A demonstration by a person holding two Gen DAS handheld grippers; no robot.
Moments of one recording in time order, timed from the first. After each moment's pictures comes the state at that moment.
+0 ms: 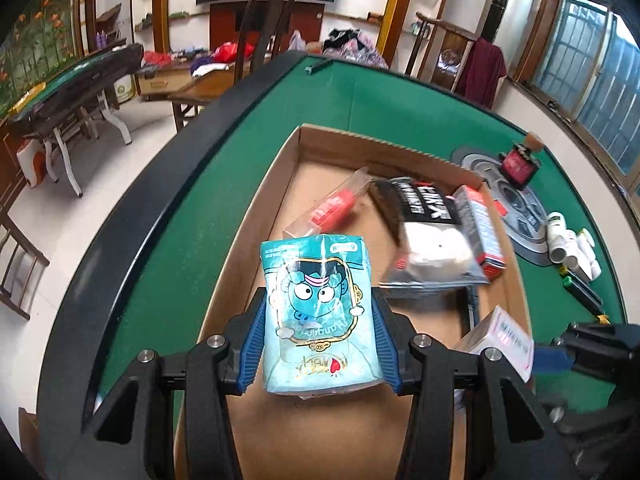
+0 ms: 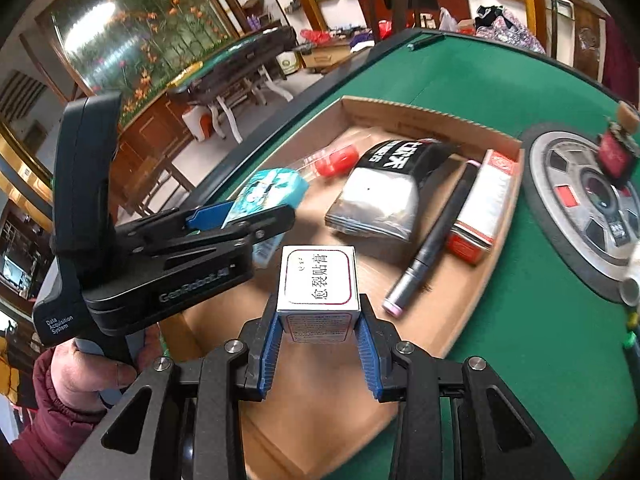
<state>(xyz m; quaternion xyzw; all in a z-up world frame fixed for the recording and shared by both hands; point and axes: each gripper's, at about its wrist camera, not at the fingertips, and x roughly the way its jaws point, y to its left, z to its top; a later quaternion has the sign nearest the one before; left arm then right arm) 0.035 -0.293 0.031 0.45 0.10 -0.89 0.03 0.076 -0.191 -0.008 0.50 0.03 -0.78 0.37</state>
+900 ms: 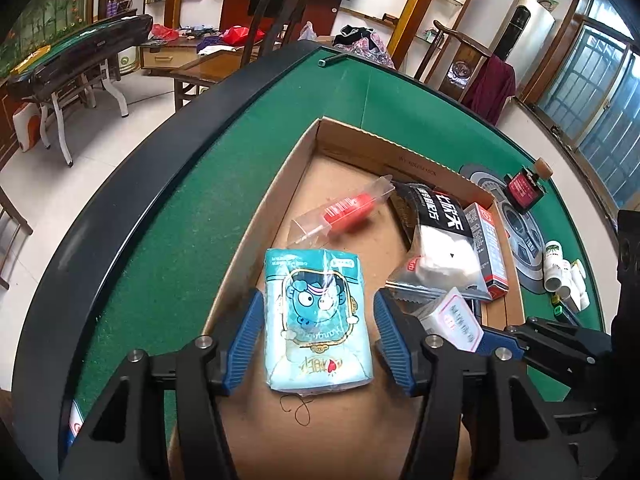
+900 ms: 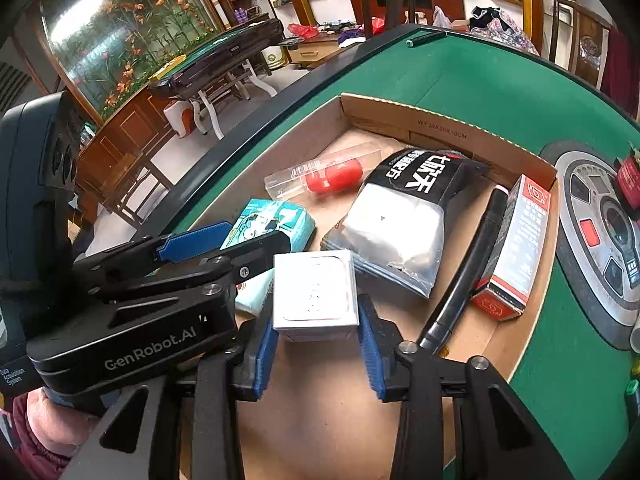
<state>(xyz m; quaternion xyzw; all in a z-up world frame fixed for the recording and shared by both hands) 0.028 -0.311 0.022 0.45 0.16 -0.88 0.03 0.051 -0.224 -0.023 0.50 0.05 -0.79 0.35</state>
